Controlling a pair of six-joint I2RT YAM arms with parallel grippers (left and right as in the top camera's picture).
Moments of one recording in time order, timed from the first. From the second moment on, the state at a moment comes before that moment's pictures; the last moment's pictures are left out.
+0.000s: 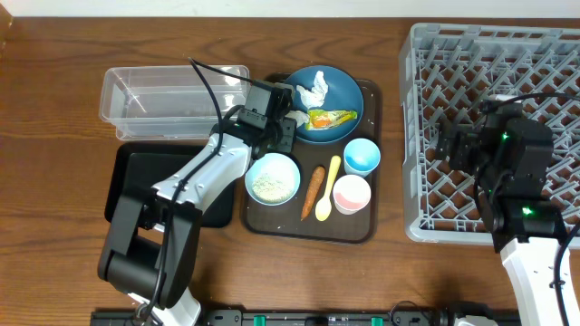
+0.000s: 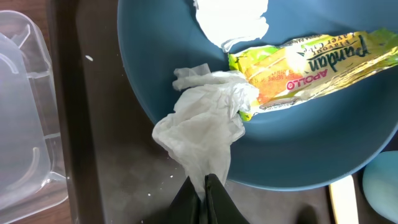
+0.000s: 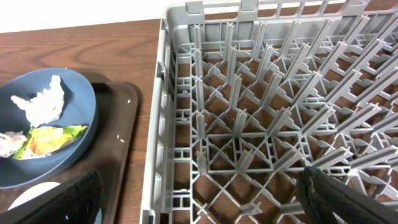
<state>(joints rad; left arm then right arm) -0.40 1.80 1.13 -0.29 0.10 -0.19 -0.05 1.06 0.82 -0.35 -0.03 0.08</state>
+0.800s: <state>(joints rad) -0.15 1.46 1.13 -0.30 -0.14 -0.18 -0.05 1.06 0.82 -0.35 -0.03 0.08</state>
